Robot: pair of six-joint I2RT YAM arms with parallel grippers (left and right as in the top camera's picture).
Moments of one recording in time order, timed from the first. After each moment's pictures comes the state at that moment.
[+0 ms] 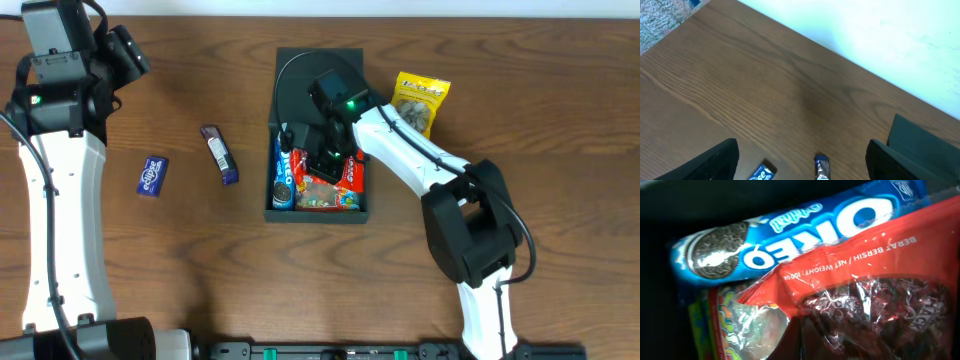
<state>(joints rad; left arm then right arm) 0.16 1.56 1.67 -0.82 -0.13 -0.33 0.56 2.18 1.70 -0.91 -0.36 -0.68</state>
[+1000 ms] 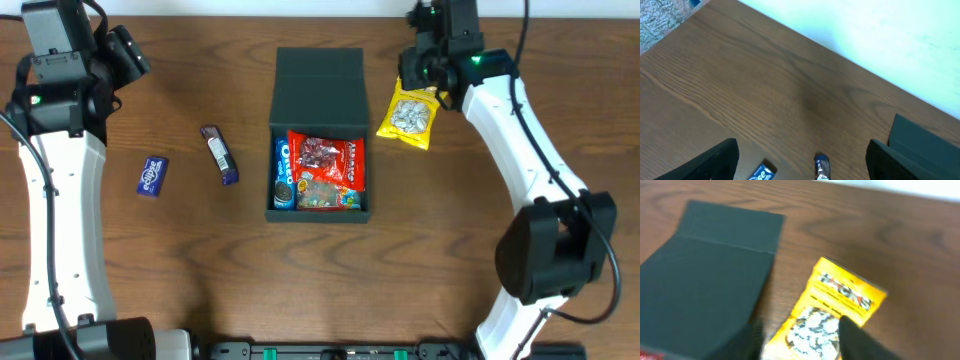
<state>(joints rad) 0.16 1.56 1.67 -0.82 -0.13 -0.33 0.20 1.96 1.72 -0.65 -0.03 0.07</state>
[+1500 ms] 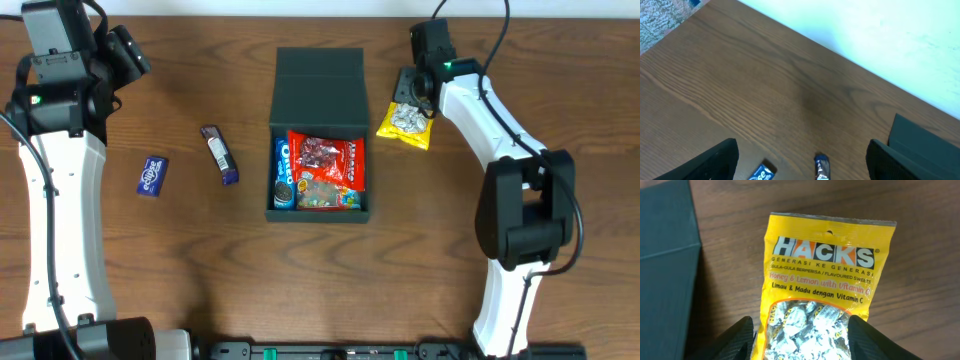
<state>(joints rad) 0.16 1.56 1.67 -0.82 -0.13 -0.33 0.21 2.16 1.72 -0.65 0.13 0.46</state>
